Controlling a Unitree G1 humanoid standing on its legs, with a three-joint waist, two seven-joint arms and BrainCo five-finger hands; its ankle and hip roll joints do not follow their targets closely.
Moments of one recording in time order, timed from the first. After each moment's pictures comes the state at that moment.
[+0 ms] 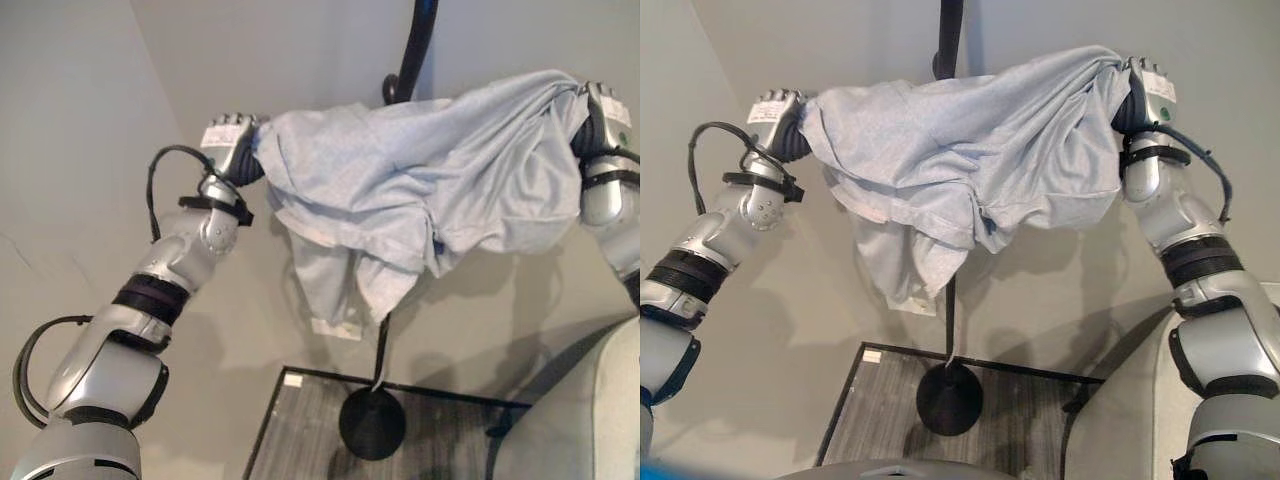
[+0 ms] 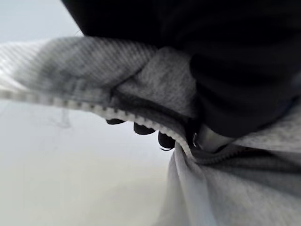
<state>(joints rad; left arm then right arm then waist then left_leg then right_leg) -0.83 0.74 -0.51 0.60 0.39 -0.19 0.50 -0.89 -0.82 0.42 0.66 -0.19 -0.14 -0.43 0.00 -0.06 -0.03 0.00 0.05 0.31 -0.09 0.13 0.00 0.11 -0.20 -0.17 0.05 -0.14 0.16</state>
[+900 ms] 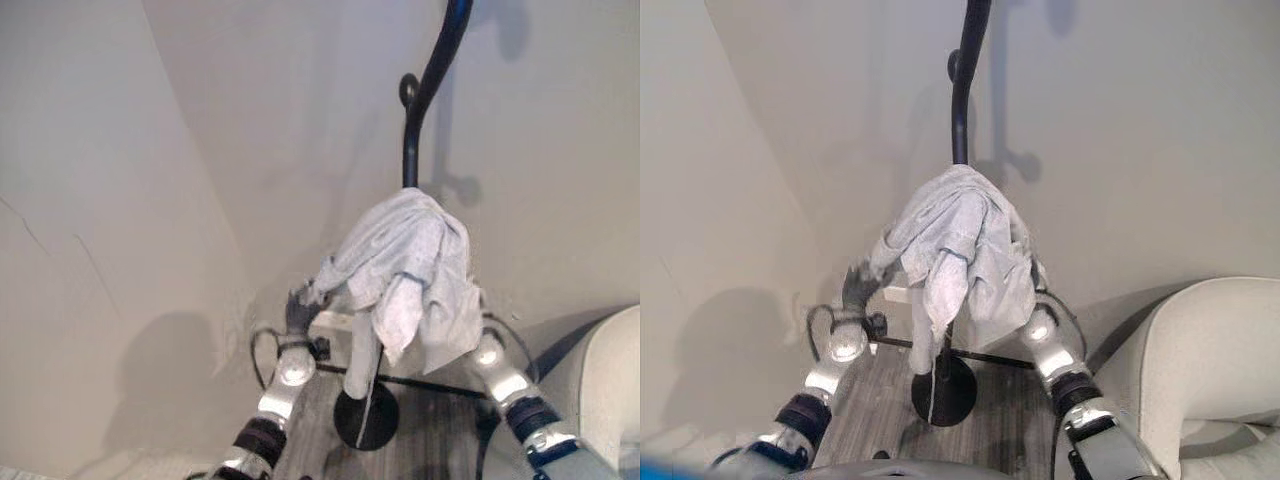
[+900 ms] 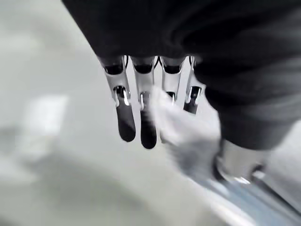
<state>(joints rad) -0.15 0.13 -0.37 0.55 -0.41 -0.23 0.39 -0.32 -0.20 0.33 0.63 -0.05 -0.14 -0.43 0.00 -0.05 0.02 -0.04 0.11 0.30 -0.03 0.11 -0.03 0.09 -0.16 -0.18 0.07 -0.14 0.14</state>
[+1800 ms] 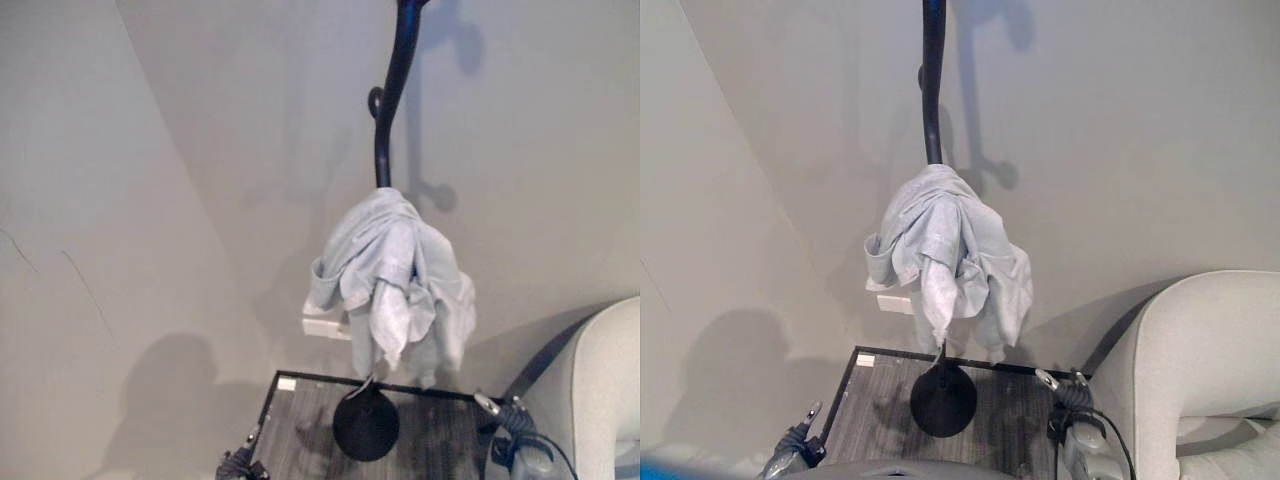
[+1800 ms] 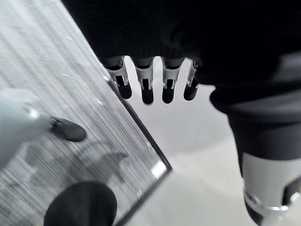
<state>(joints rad) 0.04 0.16 0.11 1.18 -0.69 -0.12 0.26 0.10 -0.20 -0.03 0.94 0.50 -0.11 -0.24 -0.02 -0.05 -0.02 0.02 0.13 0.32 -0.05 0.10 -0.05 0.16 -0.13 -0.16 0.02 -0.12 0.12</state>
